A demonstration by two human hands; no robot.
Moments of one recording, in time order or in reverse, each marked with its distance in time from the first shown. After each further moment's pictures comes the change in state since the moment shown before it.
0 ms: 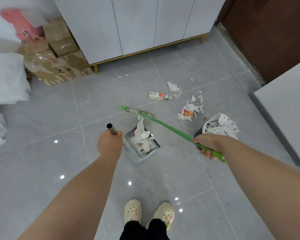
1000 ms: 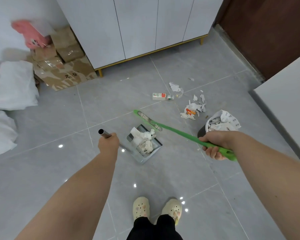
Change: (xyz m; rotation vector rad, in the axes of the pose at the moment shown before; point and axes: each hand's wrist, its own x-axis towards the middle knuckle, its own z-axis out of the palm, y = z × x) left_hand 0.013 -0.039 -0.022 -0.443 -0.033 -0.302; right_hand -0.042 0.013 0.018 0.298 -0.156 0.144
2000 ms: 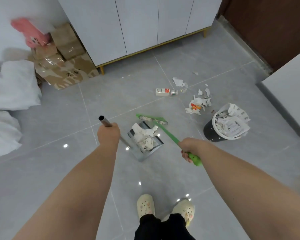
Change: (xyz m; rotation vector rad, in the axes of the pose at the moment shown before) left_hand 0.031 0.004 0.000 0.085 0.053 0.158; right_hand 0.087 -0.015 0.094 -0.325 0.142 -0.158
